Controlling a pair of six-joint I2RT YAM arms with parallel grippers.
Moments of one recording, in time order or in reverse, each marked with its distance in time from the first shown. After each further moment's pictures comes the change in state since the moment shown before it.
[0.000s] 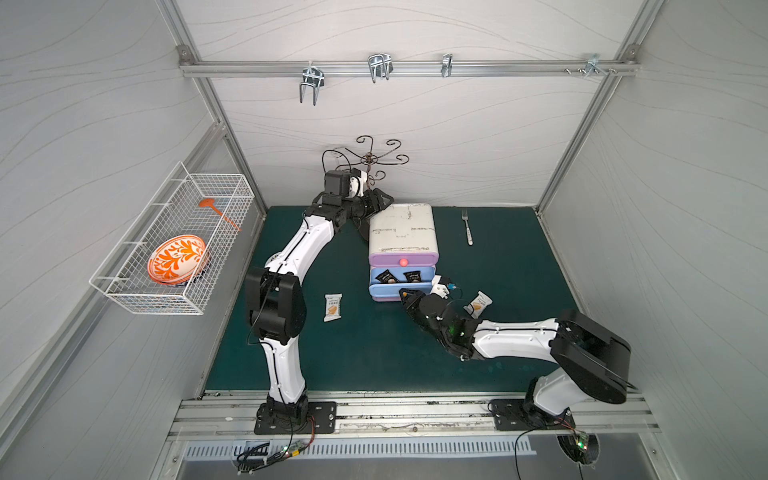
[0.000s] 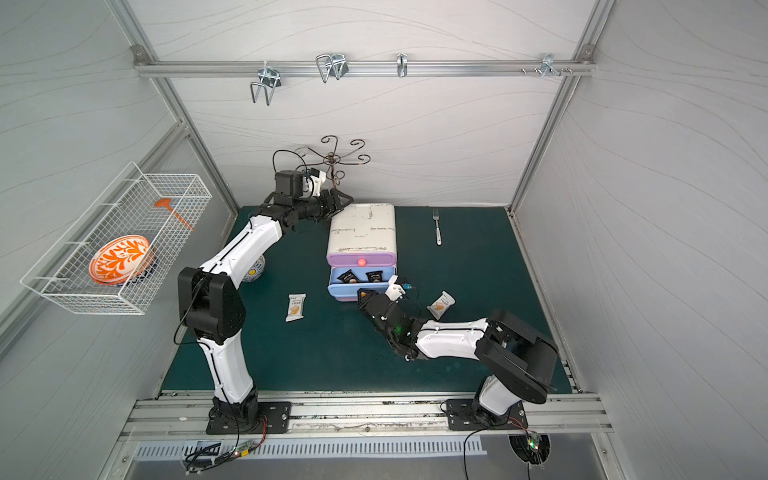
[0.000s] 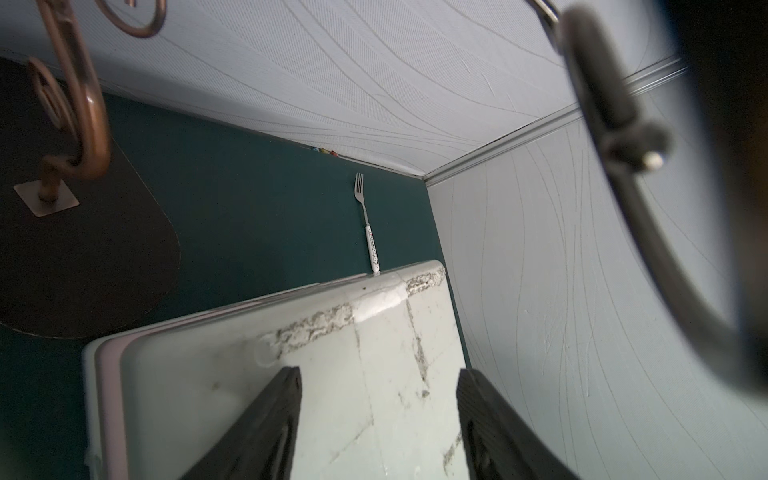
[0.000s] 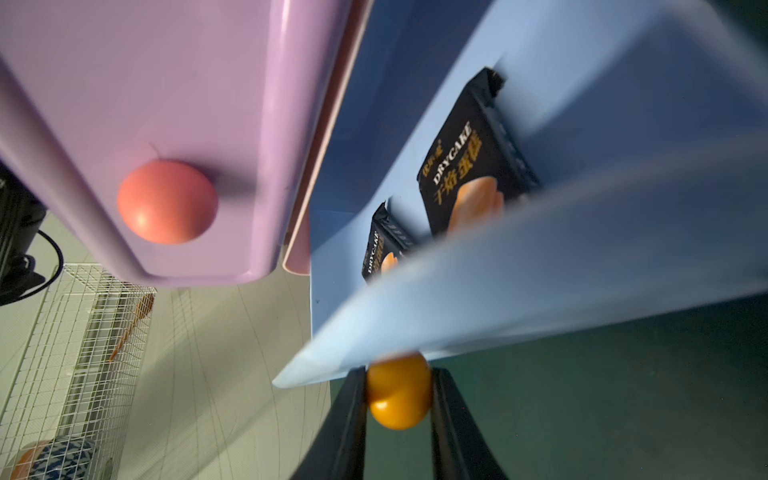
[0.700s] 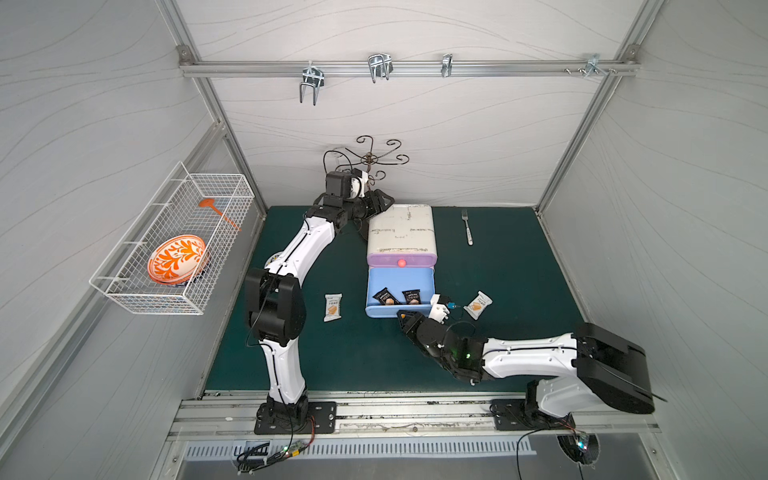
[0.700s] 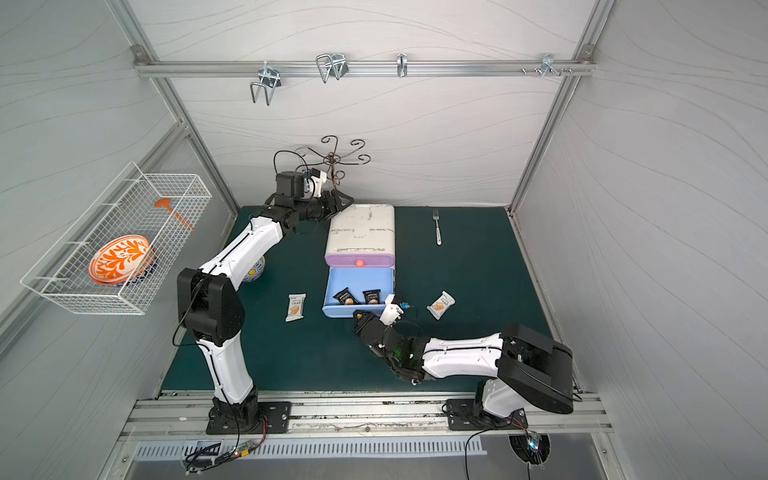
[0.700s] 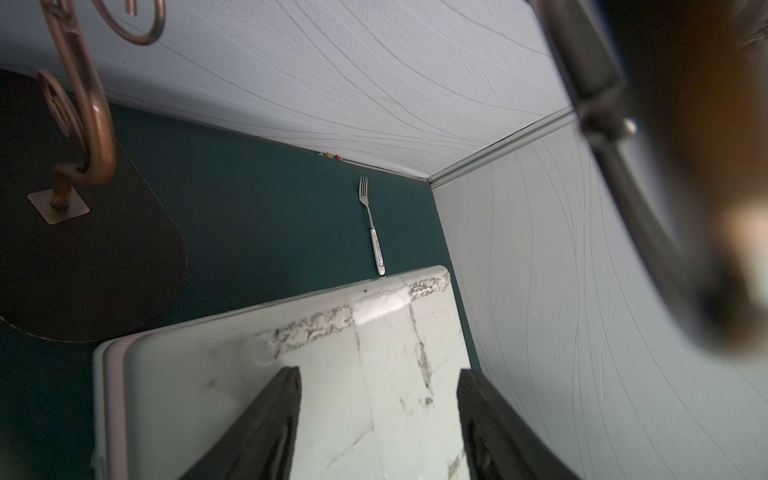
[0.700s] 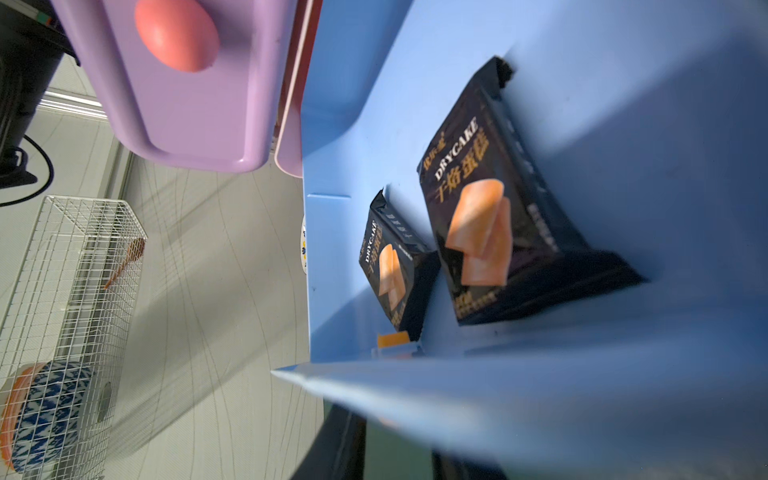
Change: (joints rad) left arm -0.011 -0.014 -0.018 0.009 -0.020 0.021; right arm 0.190 -0.106 -0.067 -0.116 0.130 0.092
